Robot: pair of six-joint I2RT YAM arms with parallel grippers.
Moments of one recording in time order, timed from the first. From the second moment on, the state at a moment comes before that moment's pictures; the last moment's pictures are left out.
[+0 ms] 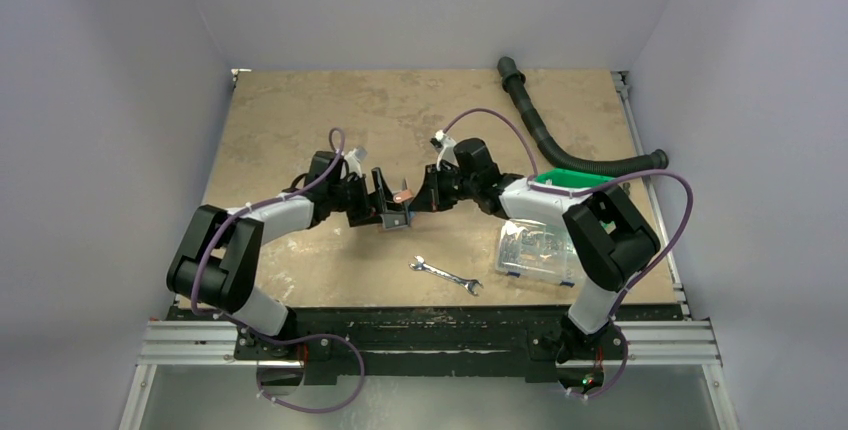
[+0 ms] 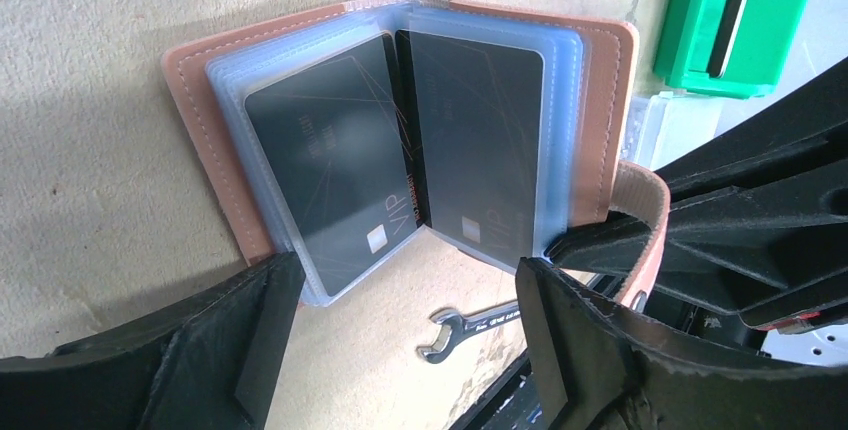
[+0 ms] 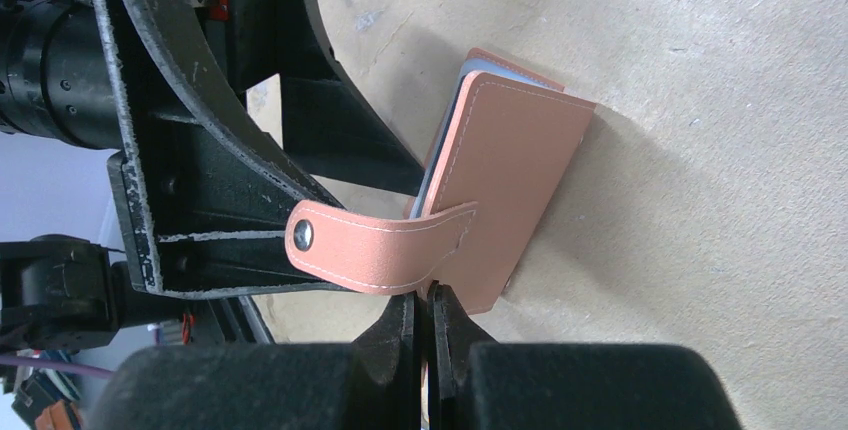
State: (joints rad) left arm -0.31 1.55 0.69 0.04 0.55 -0.65; right arm 0.64 1.73 0.96 0.17 -0.50 0.52
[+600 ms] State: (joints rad) left arm -0.31 1.53 0.68 0.05 0.55 -0.65; right arm 0.66 1.75 0.99 0.14 -0.46 0.52
